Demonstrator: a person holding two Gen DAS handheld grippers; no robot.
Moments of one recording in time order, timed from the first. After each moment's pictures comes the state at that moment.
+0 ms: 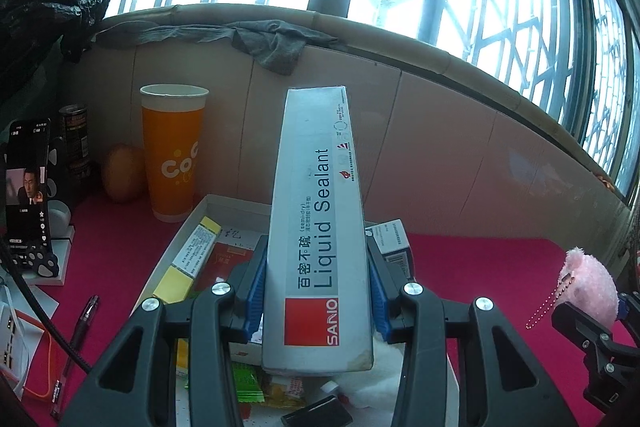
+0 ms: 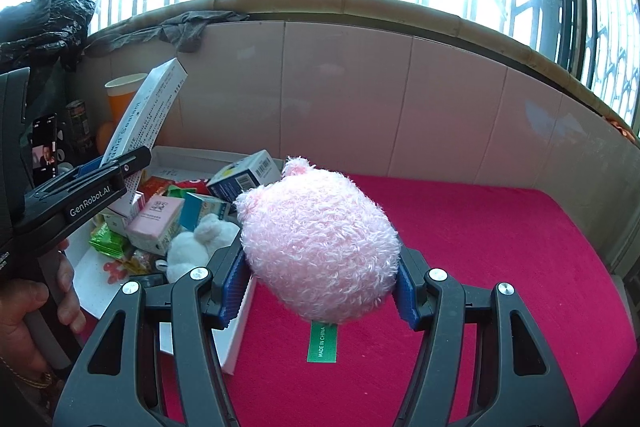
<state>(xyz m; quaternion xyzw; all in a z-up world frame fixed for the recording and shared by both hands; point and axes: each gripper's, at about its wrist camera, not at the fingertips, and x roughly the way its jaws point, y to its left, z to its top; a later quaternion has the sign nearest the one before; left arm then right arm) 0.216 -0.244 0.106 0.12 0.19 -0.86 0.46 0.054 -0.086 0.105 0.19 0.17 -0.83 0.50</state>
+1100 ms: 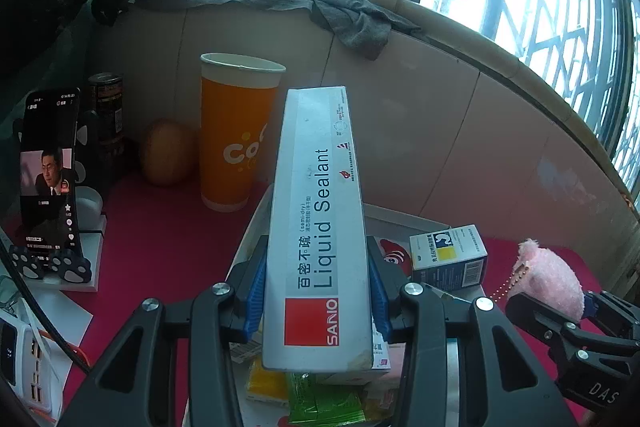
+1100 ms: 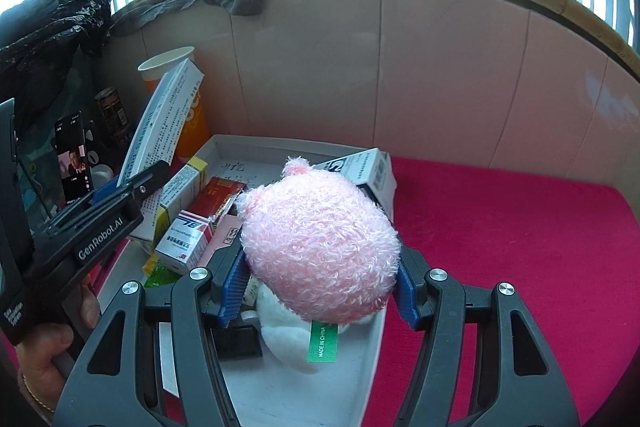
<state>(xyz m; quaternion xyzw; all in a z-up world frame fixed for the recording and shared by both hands) 0.256 -0.301 0.094 0.15 0.23 -0.83 0.48 0.082 -0.197 0.095 0.28 0.19 -0.75 0.56</state>
